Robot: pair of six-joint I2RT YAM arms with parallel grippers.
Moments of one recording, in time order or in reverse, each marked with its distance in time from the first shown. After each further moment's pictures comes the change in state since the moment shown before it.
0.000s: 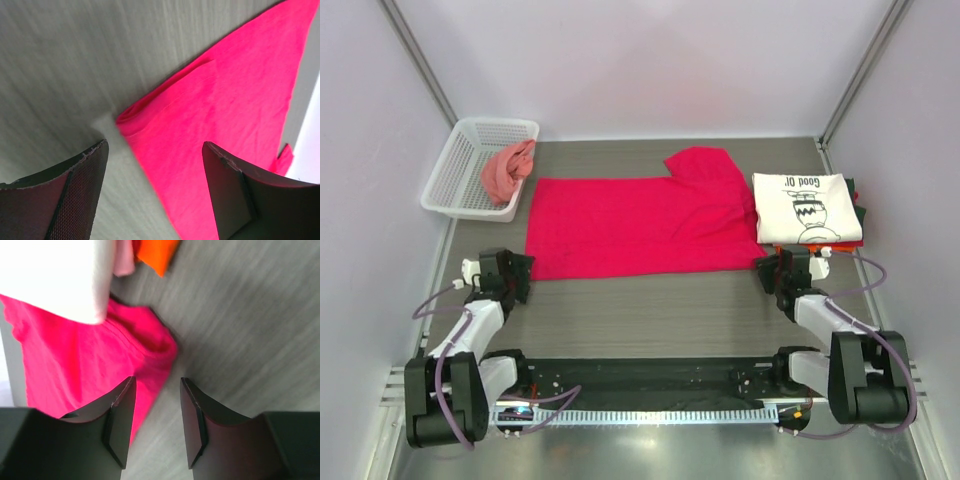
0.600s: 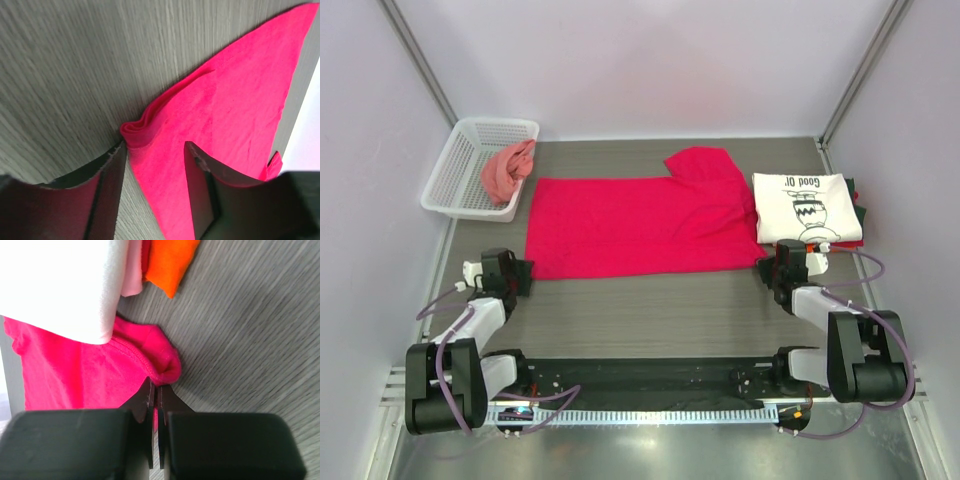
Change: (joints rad) left arm 0.000 0.085 -0.020 0.130 -0.006 -0.059; right arm 0.009 0.132 0.037 0.106 0.051 0.014
